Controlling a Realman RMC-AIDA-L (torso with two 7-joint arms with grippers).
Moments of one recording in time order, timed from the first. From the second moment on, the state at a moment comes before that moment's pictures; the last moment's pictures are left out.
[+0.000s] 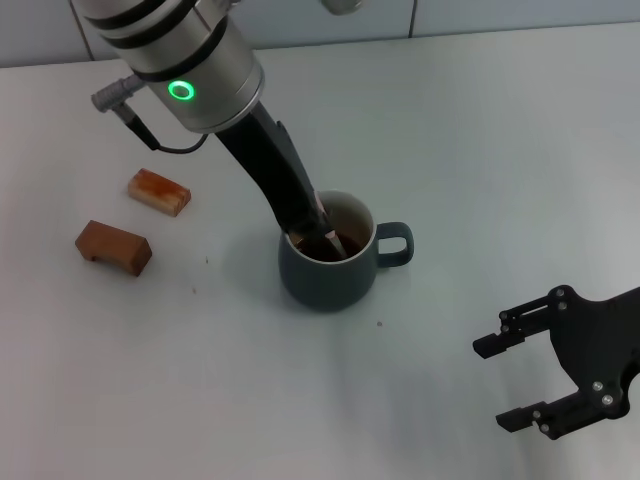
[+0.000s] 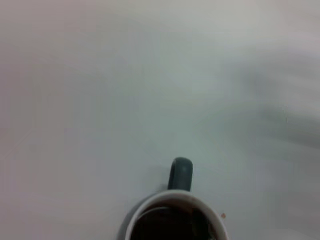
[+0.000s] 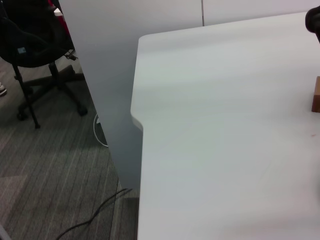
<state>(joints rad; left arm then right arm) -1.01 -2.07 1.38 1.16 2.45 1.73 -2.36 0.45 2.07 -0.89 -1.05 -2.24 -1.97 1.30</state>
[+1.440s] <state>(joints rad) -1.02 -2.07 1.38 1.13 2.44 1.70 -2.33 0.46 2.07 -0.89 -1.06 -2.24 -1.97 1.31</state>
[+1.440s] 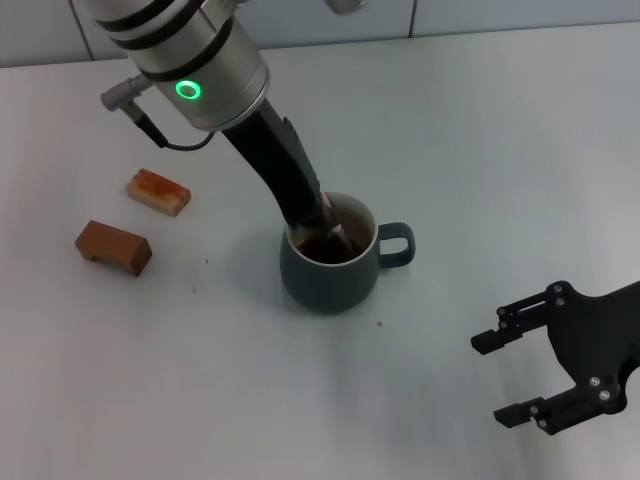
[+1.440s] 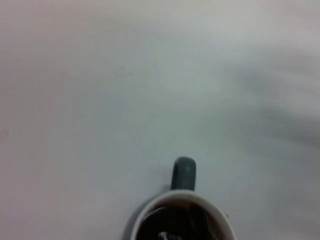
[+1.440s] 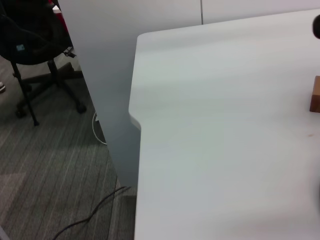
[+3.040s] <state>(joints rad) -1.03 -2.07 1.37 1.12 2.48 1.72 -2.33 0.47 2.07 -0.89 -1.06 -2.24 -1.97 1.31</state>
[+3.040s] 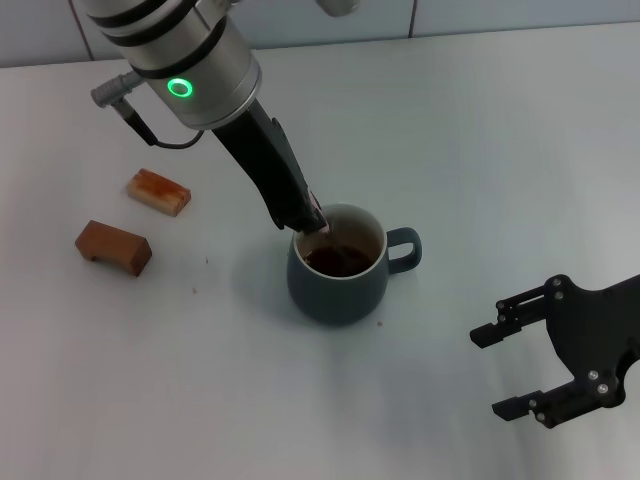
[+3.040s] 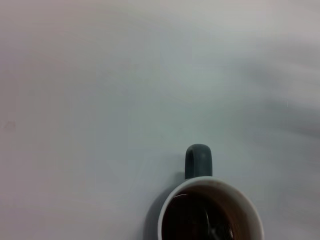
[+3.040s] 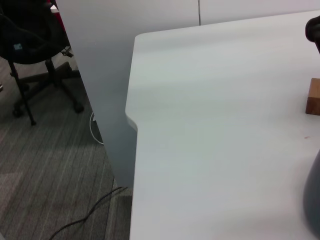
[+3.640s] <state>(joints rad) -1.02 -2.07 1.38 1.15 2.48 1.77 -2.34 0.47 2.07 -0.89 -1.06 -2.24 -1.97 1.31</state>
